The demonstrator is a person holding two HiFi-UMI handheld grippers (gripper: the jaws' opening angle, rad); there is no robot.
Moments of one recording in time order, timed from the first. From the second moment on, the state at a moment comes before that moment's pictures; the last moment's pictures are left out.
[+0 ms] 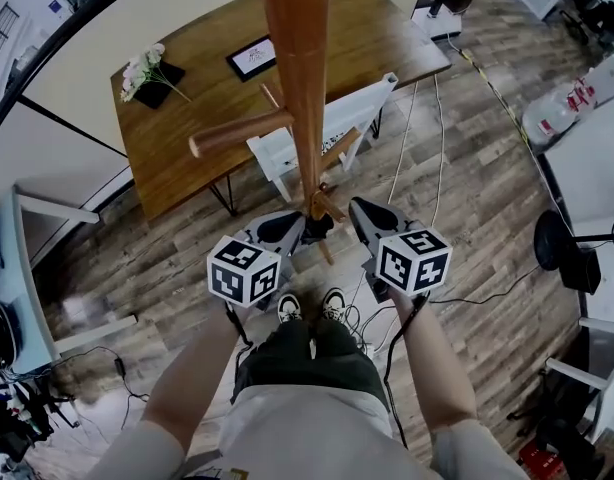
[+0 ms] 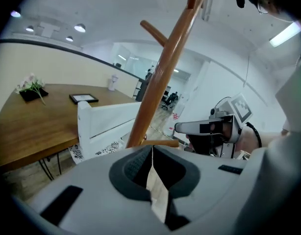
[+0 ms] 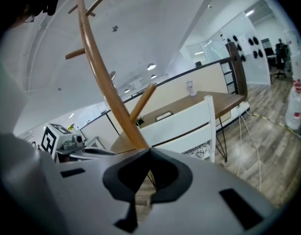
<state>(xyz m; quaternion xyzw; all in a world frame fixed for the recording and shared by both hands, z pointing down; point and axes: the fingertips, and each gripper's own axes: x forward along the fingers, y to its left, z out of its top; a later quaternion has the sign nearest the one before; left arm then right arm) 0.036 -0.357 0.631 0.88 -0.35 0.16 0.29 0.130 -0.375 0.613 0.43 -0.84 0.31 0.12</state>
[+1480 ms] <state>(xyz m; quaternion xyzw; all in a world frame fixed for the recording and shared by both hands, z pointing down) -0.008 -0.293 0.285 0.93 -0.36 0.04 0.04 0.111 -0.288 0.261 0.43 -0.90 0.07 0.01</state>
